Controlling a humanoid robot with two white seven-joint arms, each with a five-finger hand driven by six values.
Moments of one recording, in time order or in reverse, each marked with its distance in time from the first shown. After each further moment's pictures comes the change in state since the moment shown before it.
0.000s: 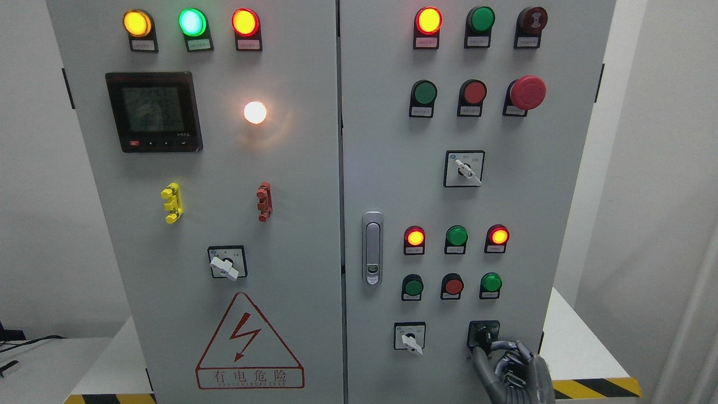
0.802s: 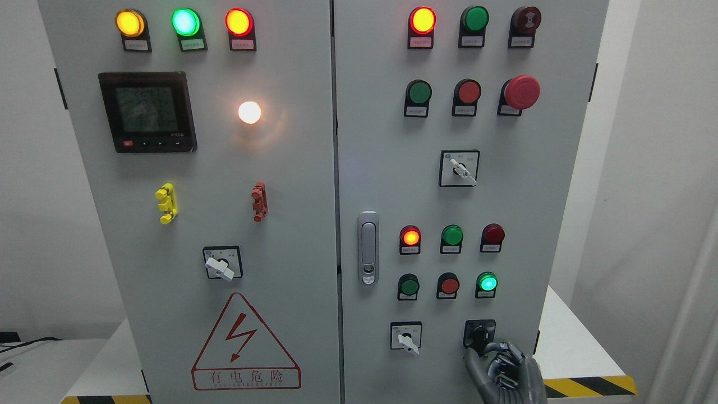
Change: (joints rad) left arm 0.000 0.000 0.000 0.000 0.000 0.000 0.000; right arm 0.000 0.010 0.021 0.000 0.000 0.006 0.015
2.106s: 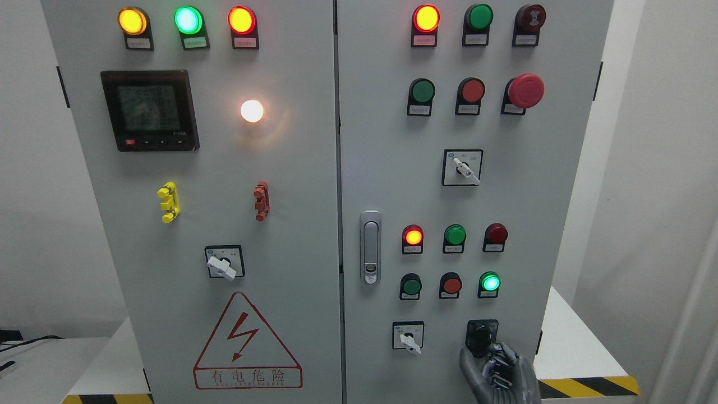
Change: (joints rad) left arm 0.000 0.000 0.000 0.000 0.000 0.000 0.000; right arm -0.002 0.006 0.005 -0.002 0.001 0.000 -0.017
